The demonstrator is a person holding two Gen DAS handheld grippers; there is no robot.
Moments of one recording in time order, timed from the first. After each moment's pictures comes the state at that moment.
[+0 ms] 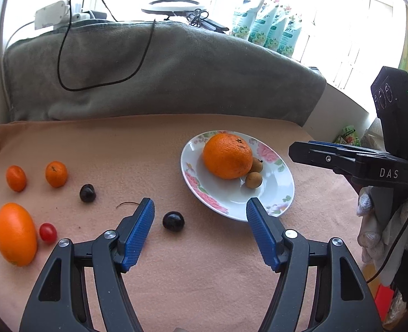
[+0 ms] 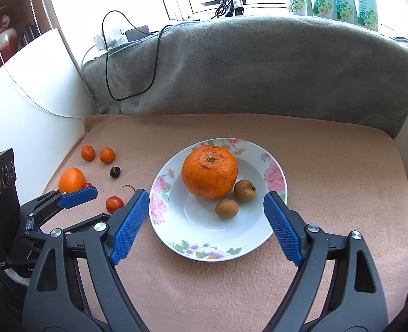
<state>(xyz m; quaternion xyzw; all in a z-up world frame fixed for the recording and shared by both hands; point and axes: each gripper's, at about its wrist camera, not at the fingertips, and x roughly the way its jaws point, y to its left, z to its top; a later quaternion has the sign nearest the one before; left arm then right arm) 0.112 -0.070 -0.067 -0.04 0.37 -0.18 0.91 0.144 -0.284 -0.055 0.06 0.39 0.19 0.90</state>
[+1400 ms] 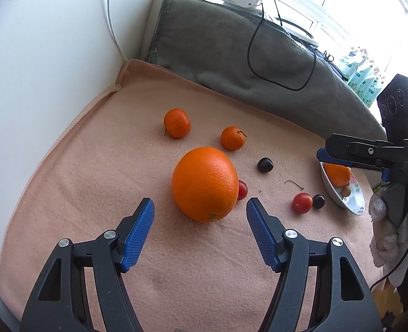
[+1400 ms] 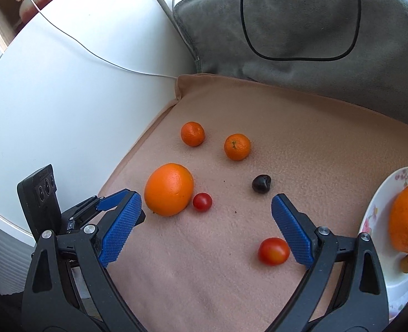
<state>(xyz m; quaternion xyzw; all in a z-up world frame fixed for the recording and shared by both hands) 0.080 0.139 -0.100 -0.16 0.39 -0.04 0.91 0.194 -0.063 -0.071 0.05 0.45 0.38 0.80</state>
